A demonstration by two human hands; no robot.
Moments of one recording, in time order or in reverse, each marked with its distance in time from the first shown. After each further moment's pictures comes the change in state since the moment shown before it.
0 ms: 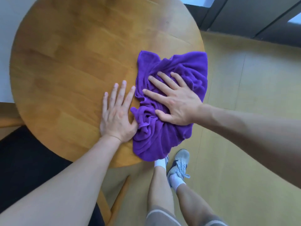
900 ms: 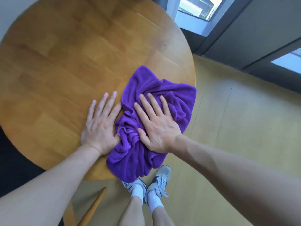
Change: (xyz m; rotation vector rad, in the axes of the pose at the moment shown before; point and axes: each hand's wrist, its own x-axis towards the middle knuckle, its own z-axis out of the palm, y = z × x) left_hand 0.001 0.002 0.000 0.013 -0.005 -0.001; right_hand -0.005 -0.029 0.006 0.007 -0.006 0.074
